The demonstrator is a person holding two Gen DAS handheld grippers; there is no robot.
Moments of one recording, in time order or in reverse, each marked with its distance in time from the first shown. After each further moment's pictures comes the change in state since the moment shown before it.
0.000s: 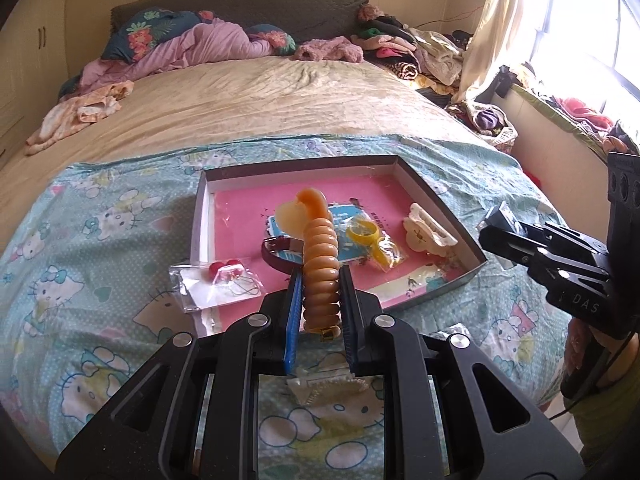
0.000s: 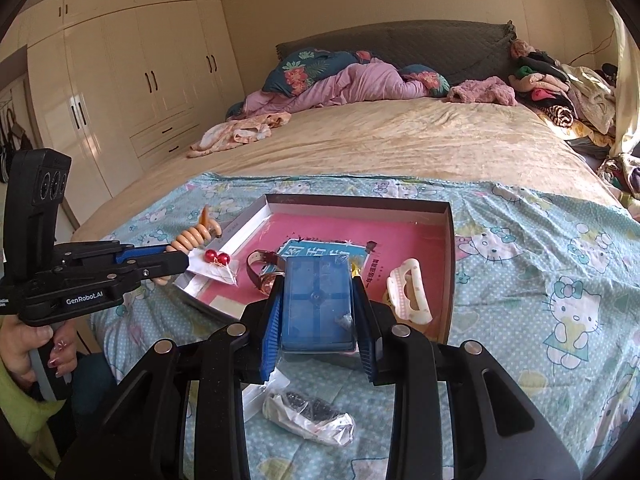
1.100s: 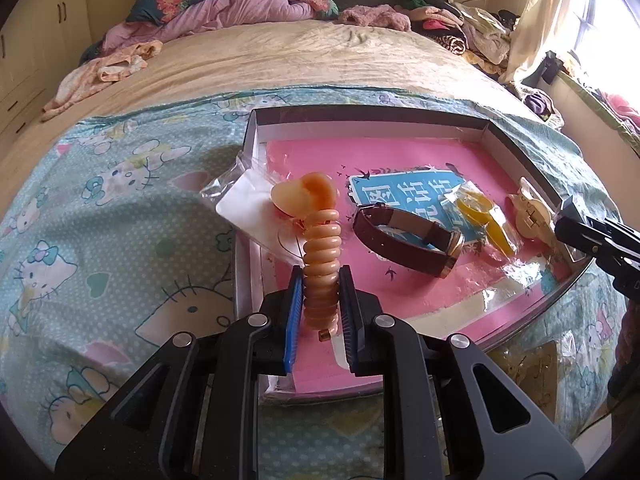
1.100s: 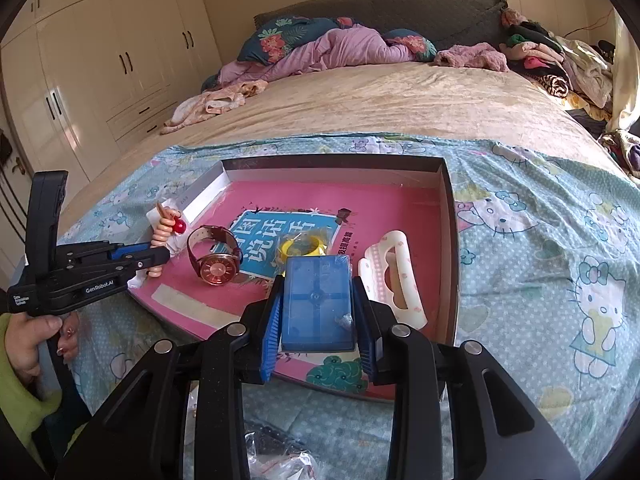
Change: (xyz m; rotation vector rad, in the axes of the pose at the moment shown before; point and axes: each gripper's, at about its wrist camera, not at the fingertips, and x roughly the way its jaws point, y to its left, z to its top) left arm 0.081 0.054 -0.012 -0.055 0.104 0.099; right arm 0.071 -0.029 -0.010 0.031 0.115 -0.049
